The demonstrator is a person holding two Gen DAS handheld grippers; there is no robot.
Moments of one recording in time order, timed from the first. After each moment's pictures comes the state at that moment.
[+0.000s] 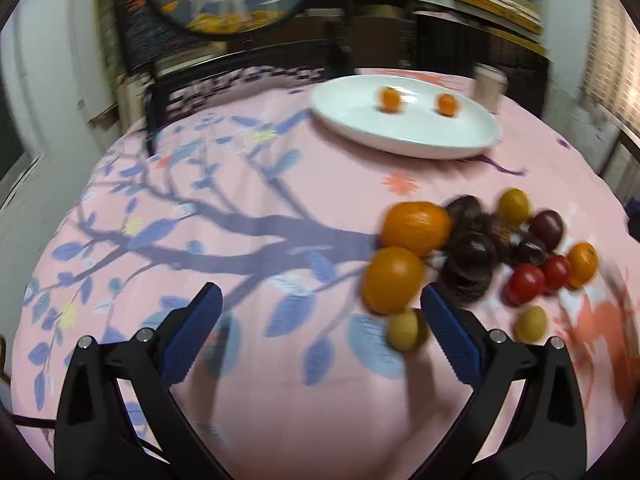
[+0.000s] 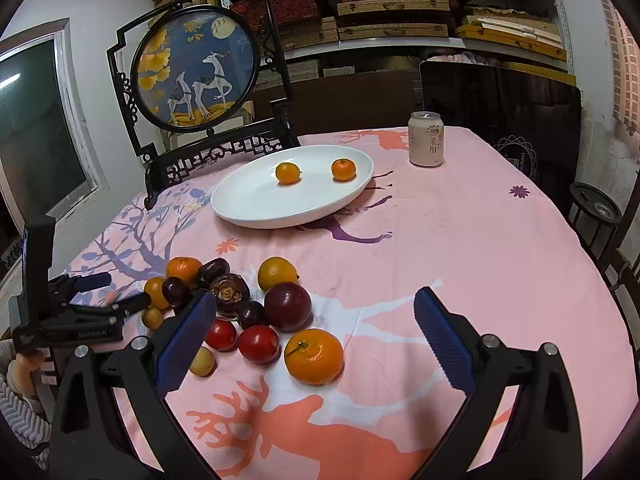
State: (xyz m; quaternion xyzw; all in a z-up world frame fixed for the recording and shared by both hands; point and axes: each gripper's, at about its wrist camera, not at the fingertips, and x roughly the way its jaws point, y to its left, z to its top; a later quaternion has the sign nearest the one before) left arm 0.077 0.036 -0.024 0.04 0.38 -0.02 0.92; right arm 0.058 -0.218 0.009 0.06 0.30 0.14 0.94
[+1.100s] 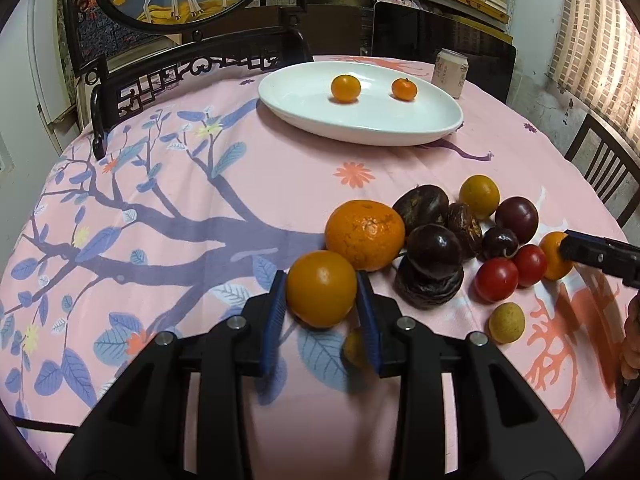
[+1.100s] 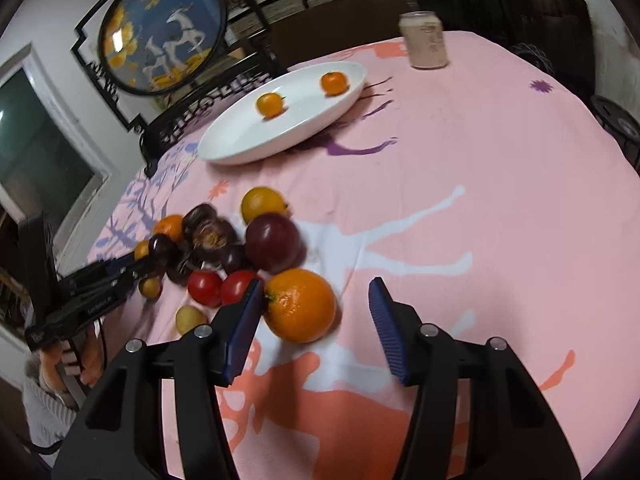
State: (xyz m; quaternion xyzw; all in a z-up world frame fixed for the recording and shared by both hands) left arm 0.091 0.029 -0.034 0.03 0.40 -0.09 0.91; right arm 0.081 -0.222 -0.033 0.11 0.43 0.18 0.88
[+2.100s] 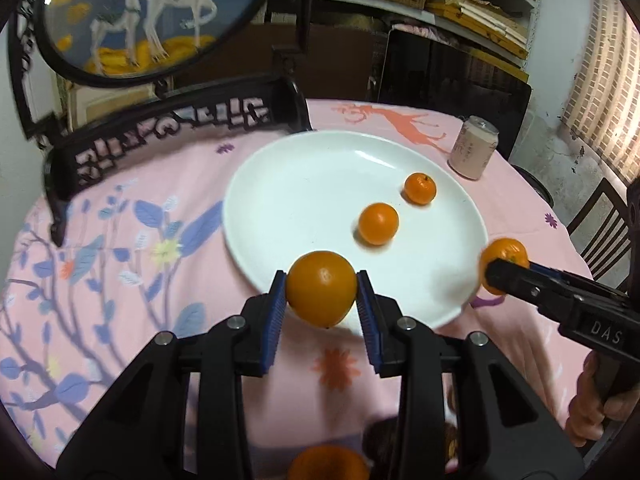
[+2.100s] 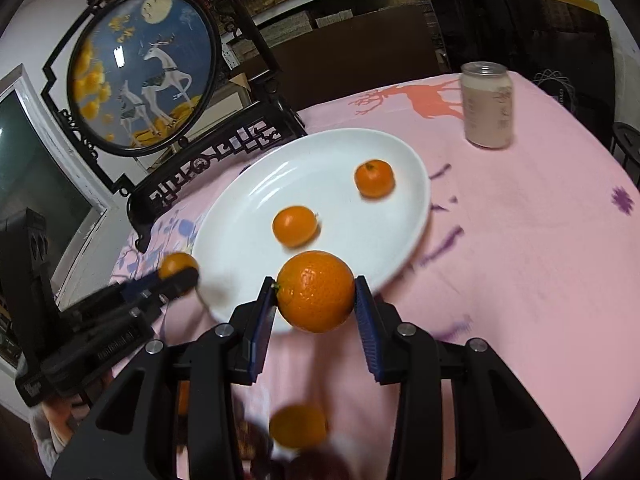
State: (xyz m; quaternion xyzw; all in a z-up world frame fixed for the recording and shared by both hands) left arm 0.230 0.001 0.009 -0.03 0.39 -0.08 0.92; right arm 0.240 -0.185 0.005 0.15 0.40 0.18 0.89
